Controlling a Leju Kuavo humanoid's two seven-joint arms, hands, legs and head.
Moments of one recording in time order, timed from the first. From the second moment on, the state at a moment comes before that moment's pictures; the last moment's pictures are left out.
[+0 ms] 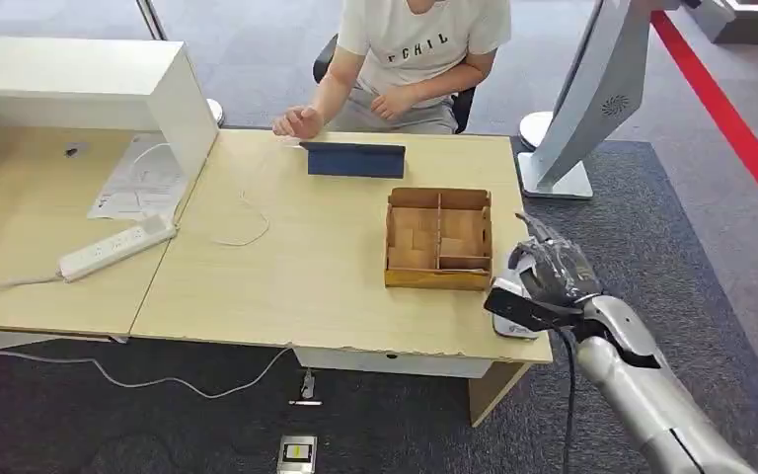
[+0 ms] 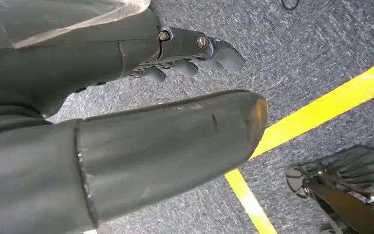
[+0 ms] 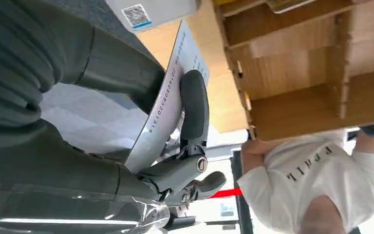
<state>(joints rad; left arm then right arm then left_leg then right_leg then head) -0.18 0.31 -1.32 -0.16 1.00 -0.10 -0.16 -0.65 -0.32 0.61 -0.76 0.72 -0.17 -0.29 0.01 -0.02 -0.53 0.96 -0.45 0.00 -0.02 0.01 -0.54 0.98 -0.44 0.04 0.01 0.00</state>
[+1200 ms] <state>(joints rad) -0.18 0.31 -1.32 -0.16 1.02 -0.08 -0.14 -0.60 -0.36 0.59 -0.50 0.74 -0.23 -0.33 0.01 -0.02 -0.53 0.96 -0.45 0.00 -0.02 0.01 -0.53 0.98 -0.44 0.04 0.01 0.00</state>
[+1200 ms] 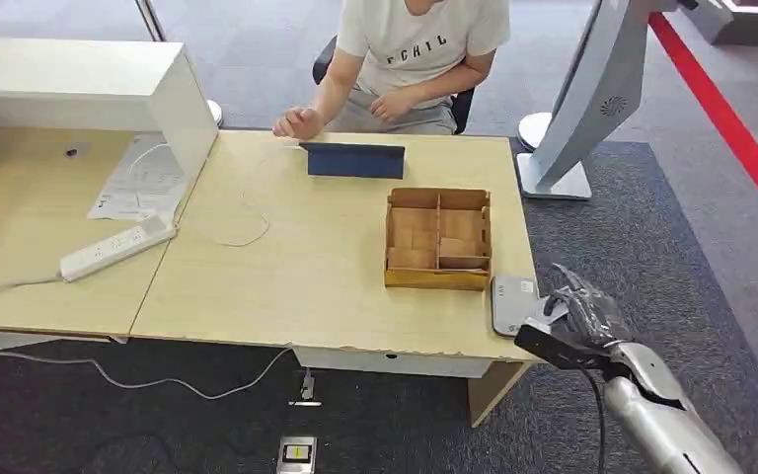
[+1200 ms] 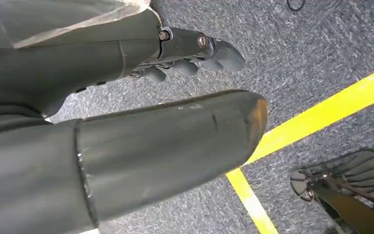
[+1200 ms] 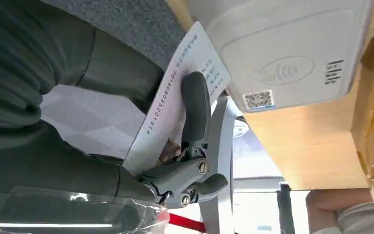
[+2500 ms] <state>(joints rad) -0.20 0.31 -1.35 -0.16 0.99 -0.12 -0.14 -1.04 -0.12 0.60 -0.50 0.88 -0.07 -0.27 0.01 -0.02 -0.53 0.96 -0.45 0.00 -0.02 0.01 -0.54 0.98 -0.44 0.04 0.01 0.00</state>
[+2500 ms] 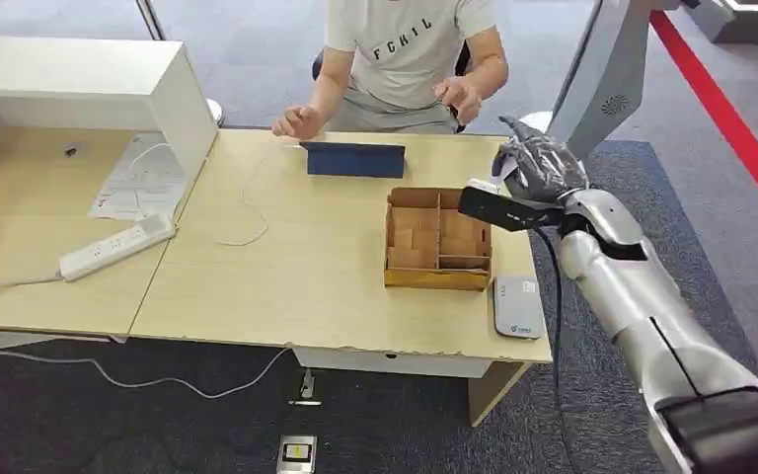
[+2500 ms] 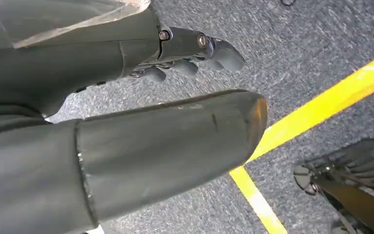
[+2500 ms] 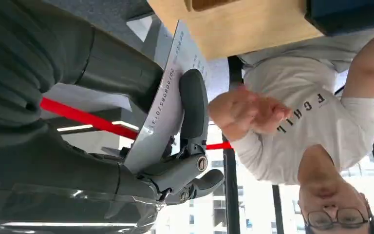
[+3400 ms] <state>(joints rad) -0.19 0.30 -1.38 -0.16 0.99 -0.15 -0.13 -1.08 -0.04 0.66 -0.37 0.94 -0.07 -0.25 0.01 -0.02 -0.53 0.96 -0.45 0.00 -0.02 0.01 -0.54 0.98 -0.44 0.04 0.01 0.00</state>
